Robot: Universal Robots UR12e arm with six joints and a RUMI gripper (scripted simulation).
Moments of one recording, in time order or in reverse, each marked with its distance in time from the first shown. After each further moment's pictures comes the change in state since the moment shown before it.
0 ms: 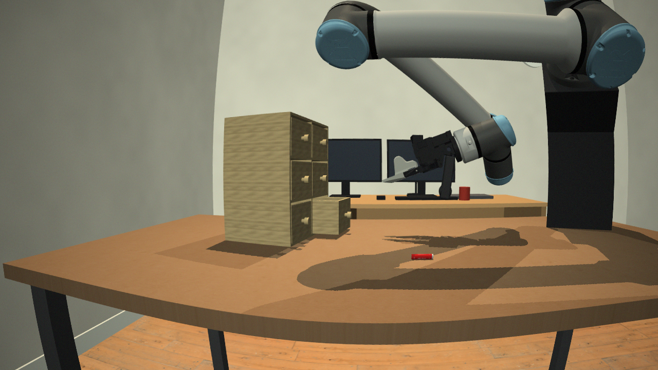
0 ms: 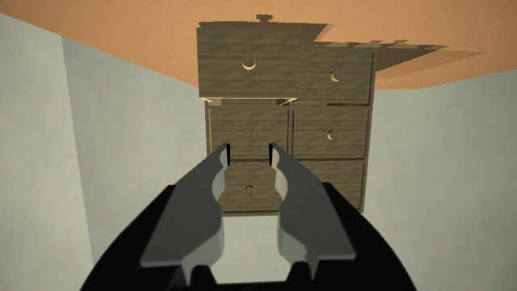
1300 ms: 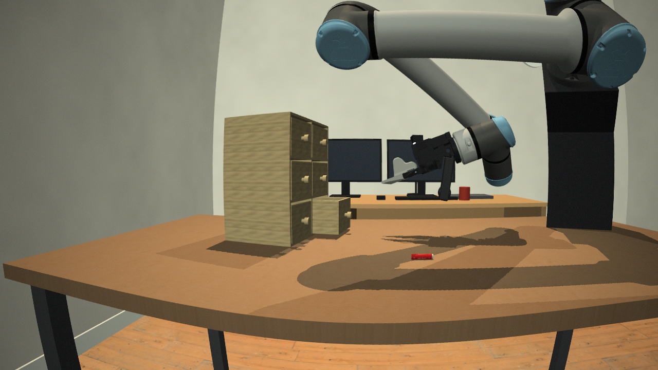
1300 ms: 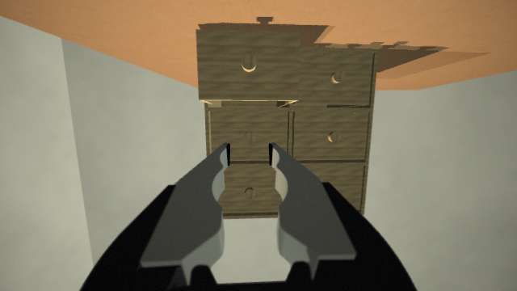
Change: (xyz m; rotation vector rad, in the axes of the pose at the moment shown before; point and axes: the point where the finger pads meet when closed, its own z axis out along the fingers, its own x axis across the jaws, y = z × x) arm 0.000 -0.002 0.003 0.000 0.000 0.000
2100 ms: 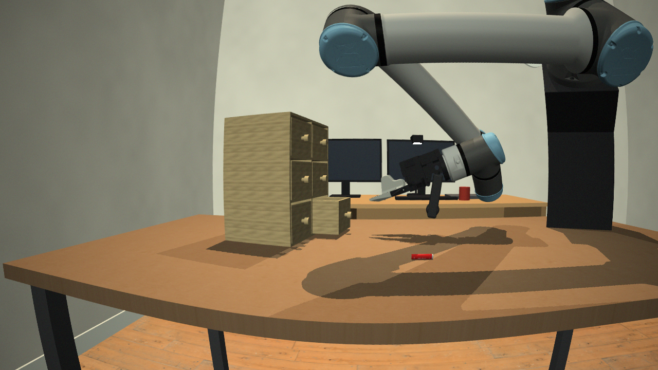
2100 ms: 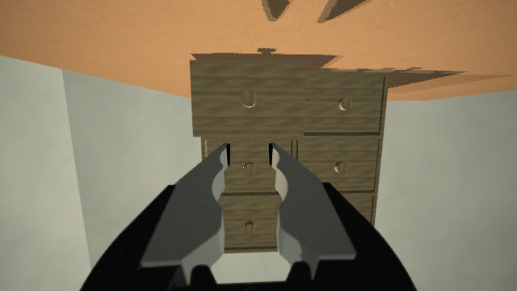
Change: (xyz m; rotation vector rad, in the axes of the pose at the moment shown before) arm 0.000 -0.032 0.045 0.000 0.001 0.000
